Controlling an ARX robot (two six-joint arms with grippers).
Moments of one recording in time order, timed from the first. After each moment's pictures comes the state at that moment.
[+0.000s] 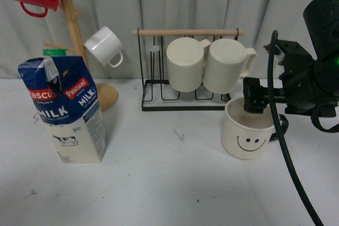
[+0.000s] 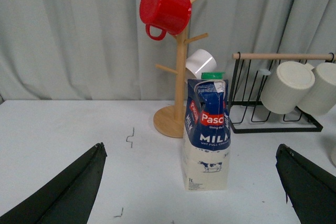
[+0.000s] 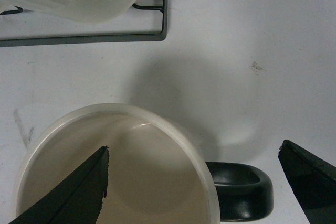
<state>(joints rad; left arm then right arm) 0.00 0.00 0.01 0.00 0.00 -0.01 0.14 2.10 1.28 -0.08 -0.08 0.13</state>
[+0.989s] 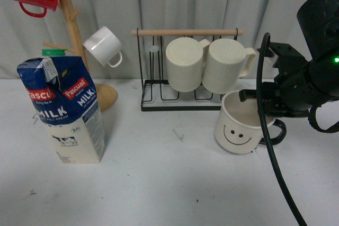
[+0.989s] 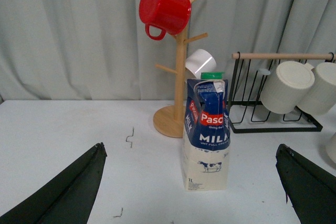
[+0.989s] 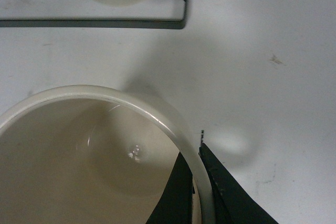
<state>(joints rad) 0.00 0.00 0.01 0.00 0.00 -0.01 0.16 2.10 1.30 -0.13 -0.10 0.09</state>
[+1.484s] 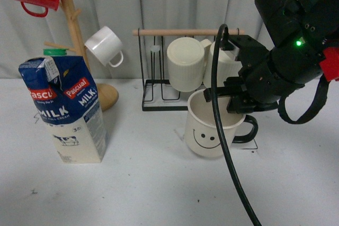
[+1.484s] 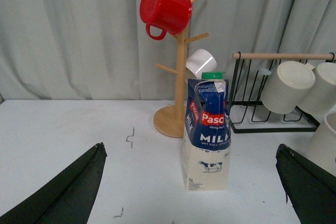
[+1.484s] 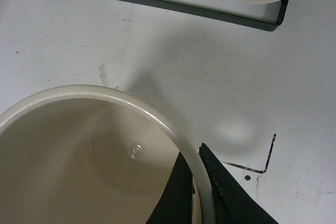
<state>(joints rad) 0.00 0.00 0.01 0.00 0.00 -0.01 0.29 2.09 1.38 -0.26 -0.10 0.03</state>
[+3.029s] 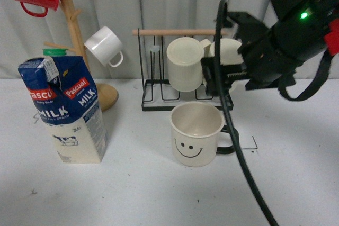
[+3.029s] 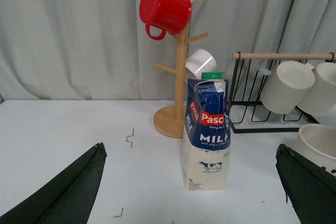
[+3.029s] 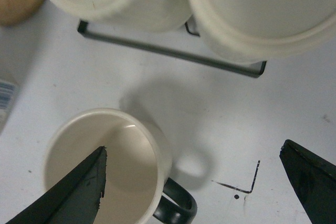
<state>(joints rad) 0.00 0.00 0.01 0.00 0.00 -0.01 0.28 2.05 1.42 -0.26 -0.13 -0.01</state>
